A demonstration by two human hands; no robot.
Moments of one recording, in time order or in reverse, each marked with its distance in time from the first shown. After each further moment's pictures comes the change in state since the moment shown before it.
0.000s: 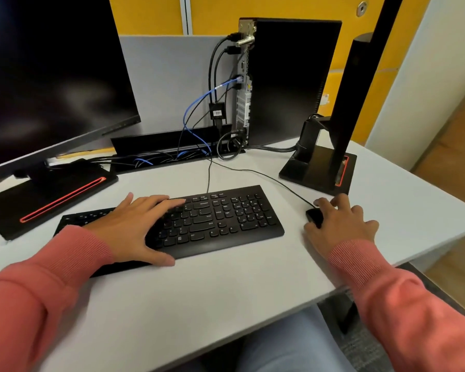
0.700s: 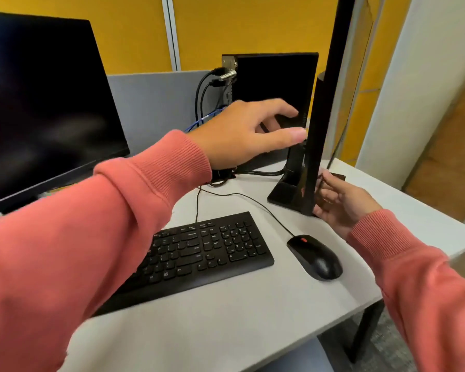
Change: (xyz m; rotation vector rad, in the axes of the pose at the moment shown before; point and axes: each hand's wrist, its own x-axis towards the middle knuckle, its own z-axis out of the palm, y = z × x) left_hand 0.096 0.178 -0.180 -0.412 0.421 0.420; right_hand 0.062 0.013 -0.068 1.866 -0.214 0.211
